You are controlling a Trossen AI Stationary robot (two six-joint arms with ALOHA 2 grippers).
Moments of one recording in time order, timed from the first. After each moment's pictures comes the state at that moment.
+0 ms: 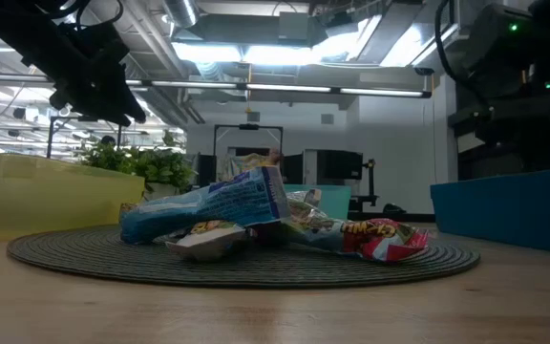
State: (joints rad) left arm -0.14 0.73 0.48 -0.53 -0.81 -0.74; right arm 0.06 0.98 0.51 -0.89 0.00 1.05
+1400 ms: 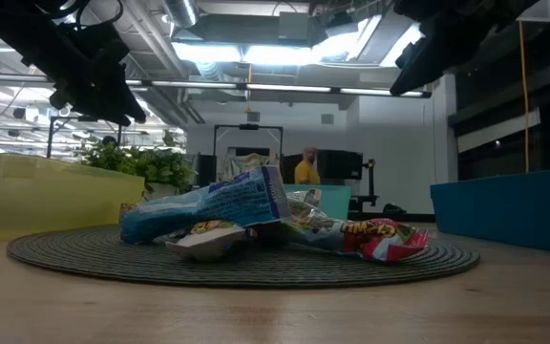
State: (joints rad) left arm -0.14 0.73 0.48 -0.53 -0.81 -0.73; right arm 0.07 1.12 0.84 -0.49 0.02 0.02
